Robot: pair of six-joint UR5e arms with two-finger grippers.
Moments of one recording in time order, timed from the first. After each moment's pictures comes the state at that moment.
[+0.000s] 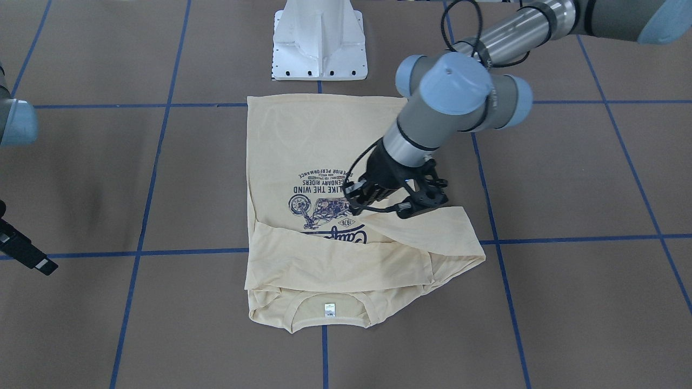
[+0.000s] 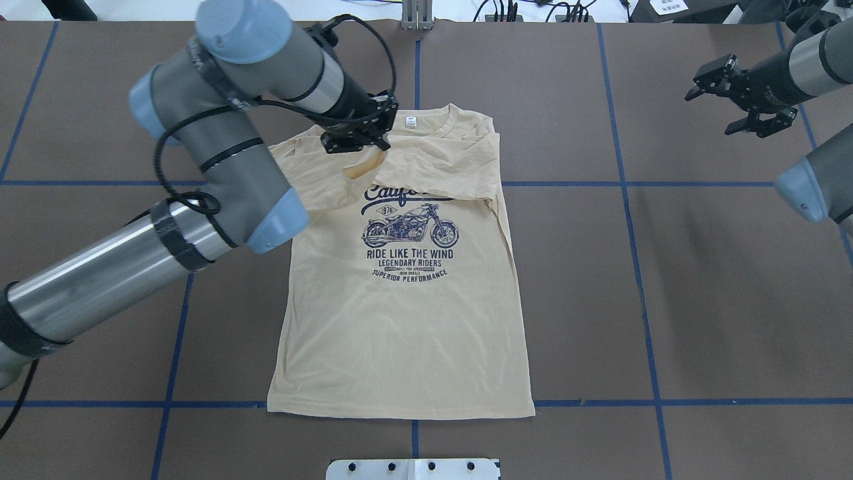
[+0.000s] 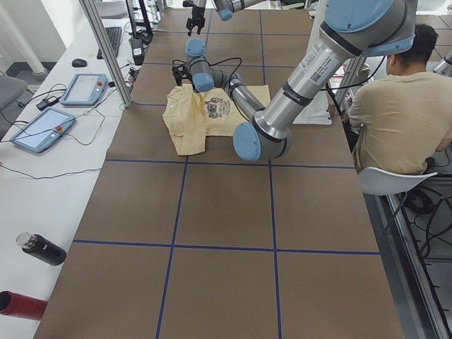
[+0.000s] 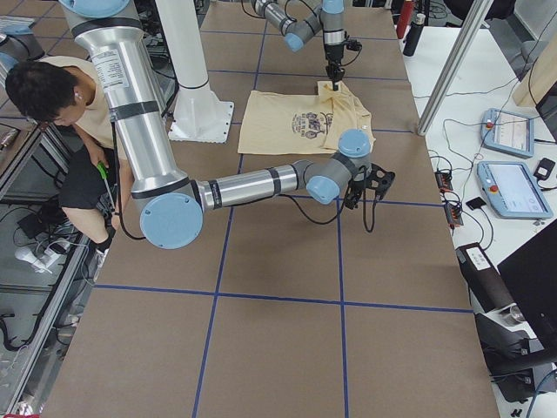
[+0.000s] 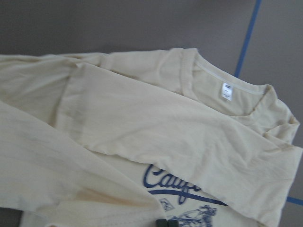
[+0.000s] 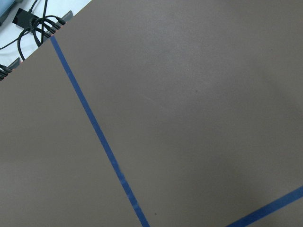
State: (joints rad) left arm -0.74 -2.44 -1.39 -2.01 -2.06 -1.69; right arm 1.15 -1.29 1.47 -0.94 2.21 1.42
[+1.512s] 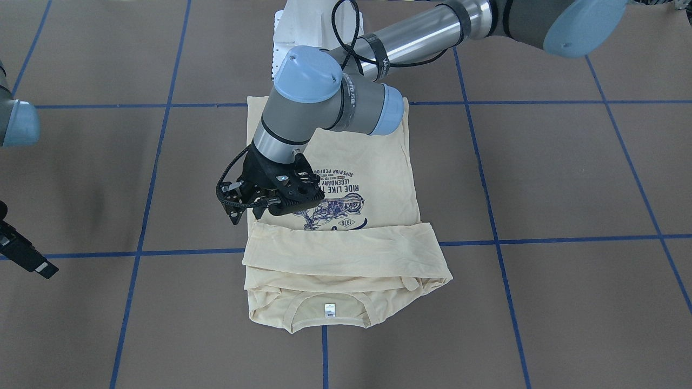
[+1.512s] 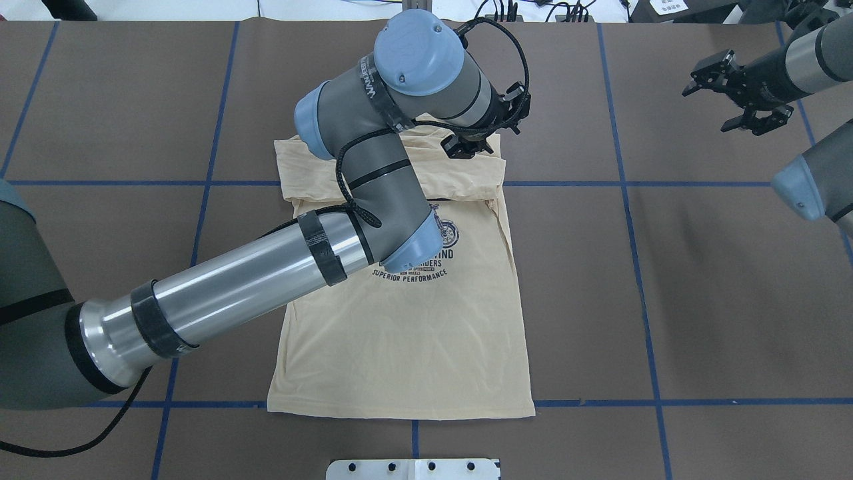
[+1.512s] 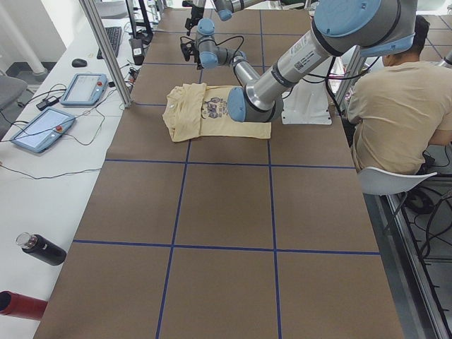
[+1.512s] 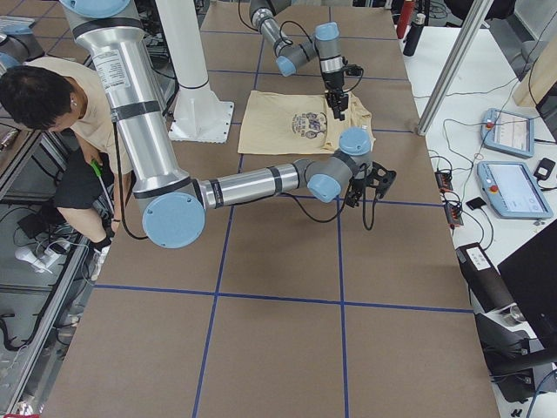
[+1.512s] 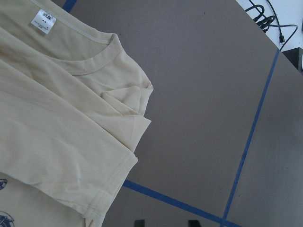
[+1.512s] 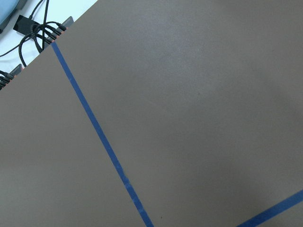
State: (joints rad) left arm -0.63 -2.67 -1.14 -2.15 -1.89 -1.79; right arm 1.14 -1.28 1.49 -0.94 2.19 1.49
